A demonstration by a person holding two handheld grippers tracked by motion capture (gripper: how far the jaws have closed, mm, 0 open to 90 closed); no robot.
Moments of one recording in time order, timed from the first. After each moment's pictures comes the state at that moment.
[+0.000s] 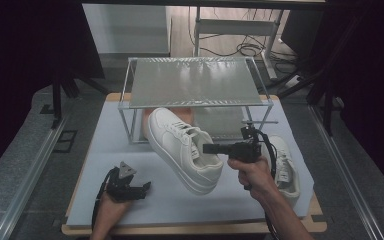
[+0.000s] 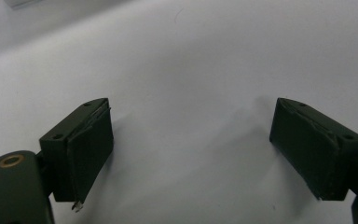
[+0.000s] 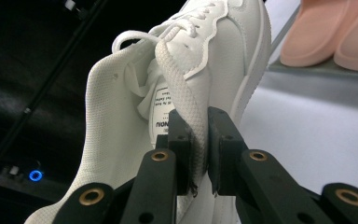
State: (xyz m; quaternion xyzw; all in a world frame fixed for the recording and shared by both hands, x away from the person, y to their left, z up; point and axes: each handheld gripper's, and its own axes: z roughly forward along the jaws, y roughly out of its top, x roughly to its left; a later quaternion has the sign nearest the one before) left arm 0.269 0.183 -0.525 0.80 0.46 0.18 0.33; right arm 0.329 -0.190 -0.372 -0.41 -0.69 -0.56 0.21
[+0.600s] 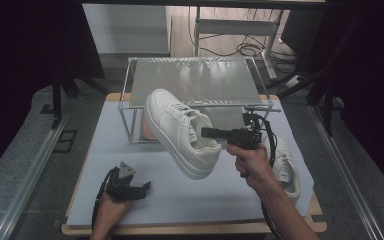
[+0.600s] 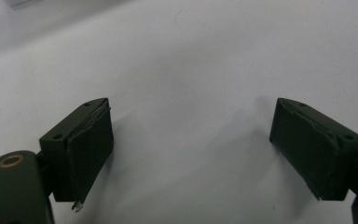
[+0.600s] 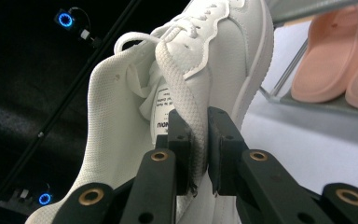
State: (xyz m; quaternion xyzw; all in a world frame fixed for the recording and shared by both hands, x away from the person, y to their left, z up) left arm 0.269 0.182 -0.525 0.80 0.46 0.18 0.33; right arm 0.343 -0.184 -0.341 -0.42 -0.66 -0.59 0.21
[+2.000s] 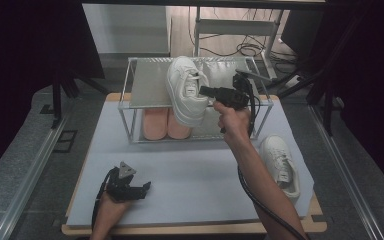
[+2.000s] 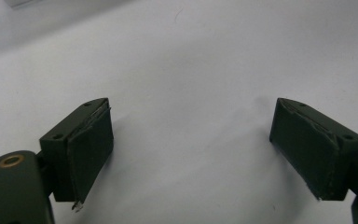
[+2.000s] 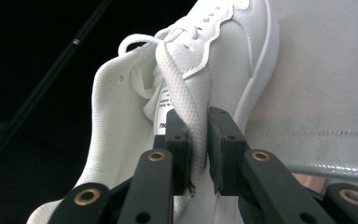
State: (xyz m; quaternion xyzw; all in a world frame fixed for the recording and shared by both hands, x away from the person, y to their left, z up) left arm 0.269 0.183 -0.525 0.80 0.46 0.18 0.33; right arm 0.437 -0.153 -0.320 -0.55 -0.60 -0.57 0.06
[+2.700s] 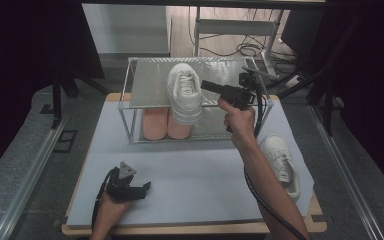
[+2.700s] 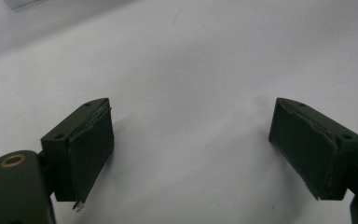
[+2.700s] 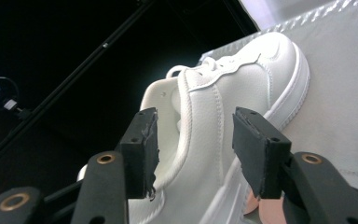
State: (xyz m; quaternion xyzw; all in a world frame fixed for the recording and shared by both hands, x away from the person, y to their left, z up) left arm 0.269 0.182 -0.525 0.80 0.46 0.18 0.33; right arm 0.433 -0.172 -0.312 -0.48 -0.61 -0.63 0.04
